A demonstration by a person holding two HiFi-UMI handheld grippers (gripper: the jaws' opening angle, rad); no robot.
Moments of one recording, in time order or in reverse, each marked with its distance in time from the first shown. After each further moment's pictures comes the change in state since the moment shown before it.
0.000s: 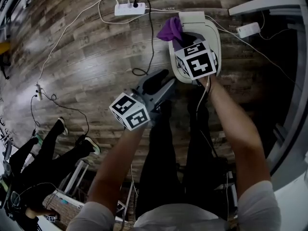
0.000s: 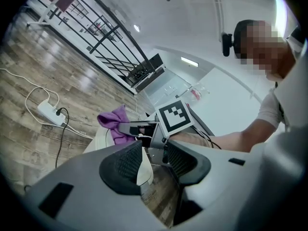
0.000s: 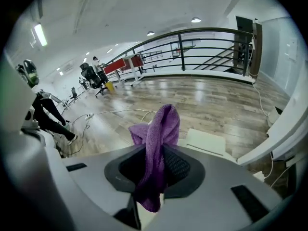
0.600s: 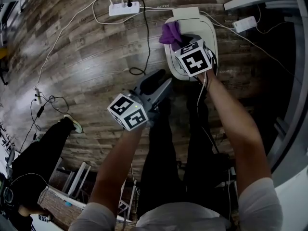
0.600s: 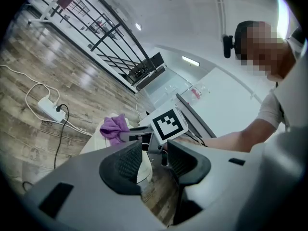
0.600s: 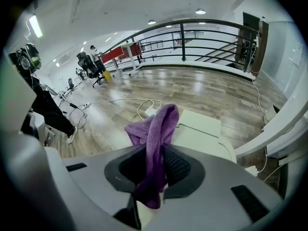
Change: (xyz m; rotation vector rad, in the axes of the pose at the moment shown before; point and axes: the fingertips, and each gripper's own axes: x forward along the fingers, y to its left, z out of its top) left arm 0.000 0.000 -0.010 -0.018 0.012 -0.001; right arm 0.010 -0.009 -0.040 -0.039 0.105 -0.014
